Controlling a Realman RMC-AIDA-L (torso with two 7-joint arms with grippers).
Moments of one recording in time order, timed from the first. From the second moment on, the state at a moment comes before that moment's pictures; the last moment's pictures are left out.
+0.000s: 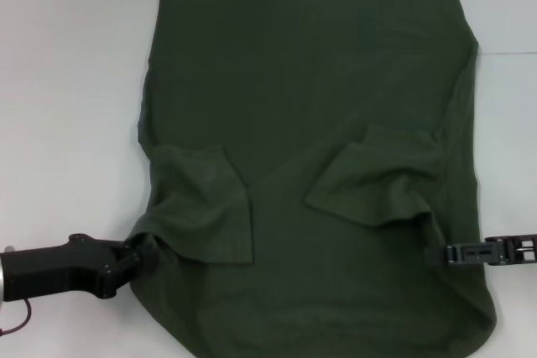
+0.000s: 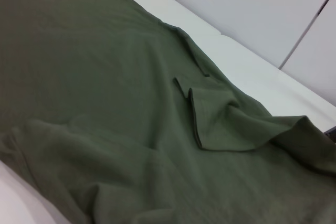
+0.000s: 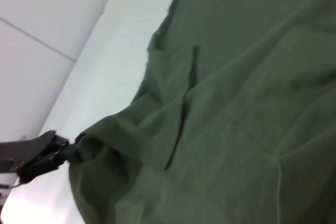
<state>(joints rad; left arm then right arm) -0.39 -2.16 0.58 0.86 2.23 1.58 -1.63 0.52 1.94 -0.59 -0.54 -2.27 -1.61 2.02</state>
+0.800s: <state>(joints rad) -0.40 -2.16 0.58 0.85 2.23 1.58 -1.62 0.55 1.94 -0.62 -0.53 -2.27 -1.61 2.06</state>
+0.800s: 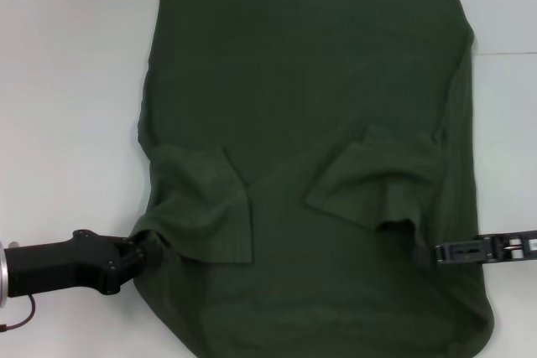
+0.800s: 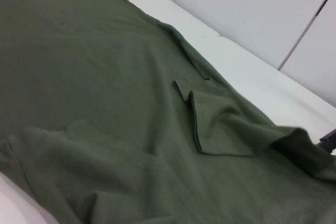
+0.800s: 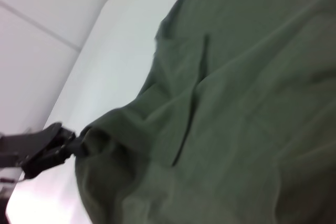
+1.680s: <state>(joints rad) -0.43 -2.16 0.58 0.85 2.23 1.57 -1.62 0.50 1.93 -0.60 -0.53 -2.31 -1.57 2.07</state>
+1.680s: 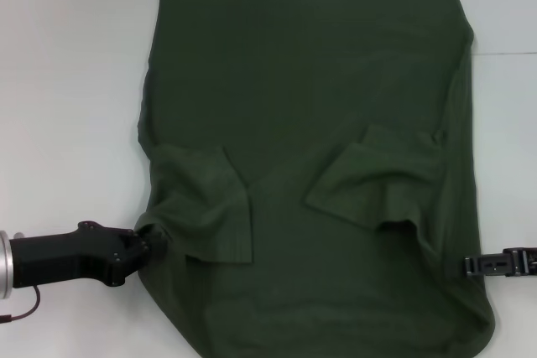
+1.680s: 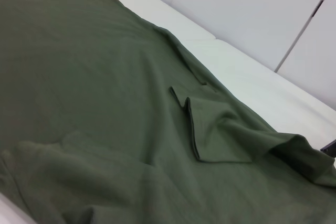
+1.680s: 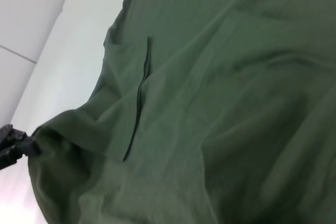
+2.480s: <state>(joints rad) -0.43 -2.16 0.58 0.85 2.23 1.57 -1.63 0.51 1.97 -0.60 -0.63 -2.36 -1.54 2.08</state>
